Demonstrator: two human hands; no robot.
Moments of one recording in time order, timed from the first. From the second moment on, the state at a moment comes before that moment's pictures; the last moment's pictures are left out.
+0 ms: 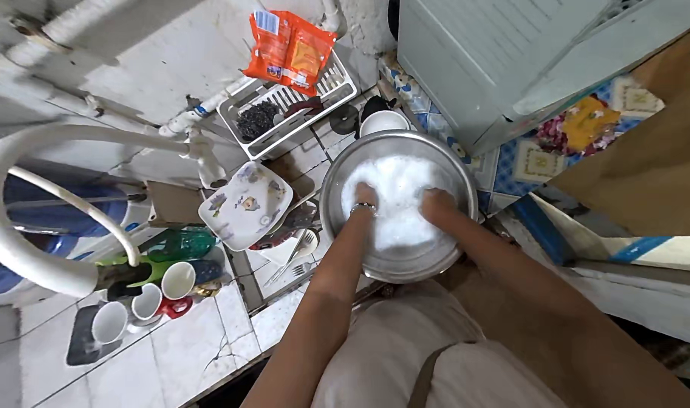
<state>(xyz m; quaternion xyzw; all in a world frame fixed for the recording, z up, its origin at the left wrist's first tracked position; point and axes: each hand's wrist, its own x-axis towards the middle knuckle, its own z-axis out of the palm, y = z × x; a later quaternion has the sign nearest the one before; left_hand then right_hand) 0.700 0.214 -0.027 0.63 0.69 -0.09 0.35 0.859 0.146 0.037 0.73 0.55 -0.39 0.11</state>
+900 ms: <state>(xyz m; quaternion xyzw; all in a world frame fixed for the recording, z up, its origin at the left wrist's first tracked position) 0.653 0.187 0.091 0.82 0.35 0.41 0.20 0.847 0.170 0.102 0.50 0.72 -0.36 -0.33</state>
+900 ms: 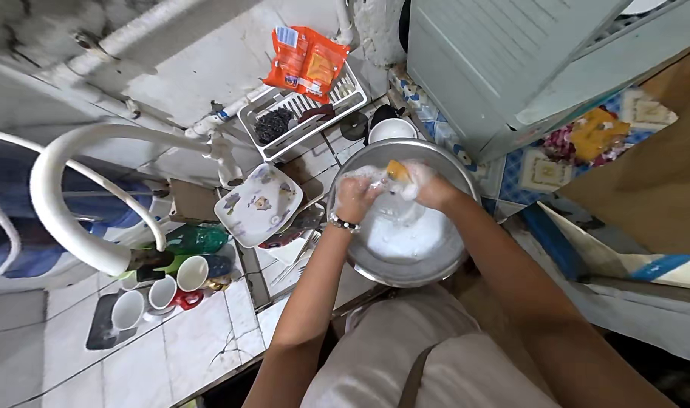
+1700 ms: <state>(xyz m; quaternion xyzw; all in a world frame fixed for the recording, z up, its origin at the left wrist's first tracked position) 0.683 0.172 0.077 0.45 0.57 0.66 0.19 0.763 0.136 0.065 0.58 0.27 -0.40 -0.66</state>
